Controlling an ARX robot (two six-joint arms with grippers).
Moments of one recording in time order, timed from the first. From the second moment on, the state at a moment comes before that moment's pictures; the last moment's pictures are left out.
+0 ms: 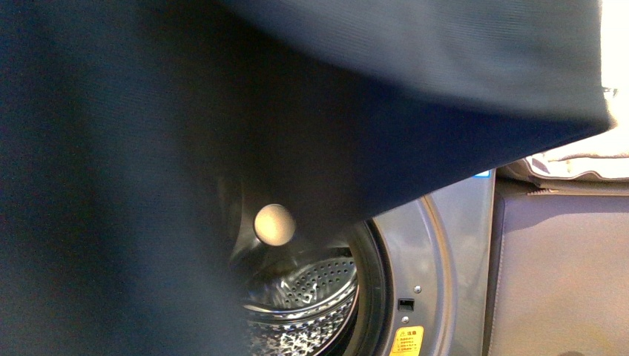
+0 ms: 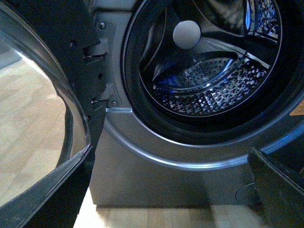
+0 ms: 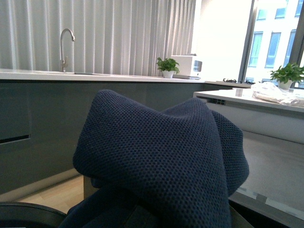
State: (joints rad) left arm 0.00 0.00 0.01 0.00 0.00 0.00; right arm 0.71 1.48 2.04 -0.22 0.01 -0.12
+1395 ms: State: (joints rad) left arm 0.26 0.46 0.25 0.43 0.50 -0.28; right arm 0.71 1.48 2.04 -0.22 0.02 -0.13
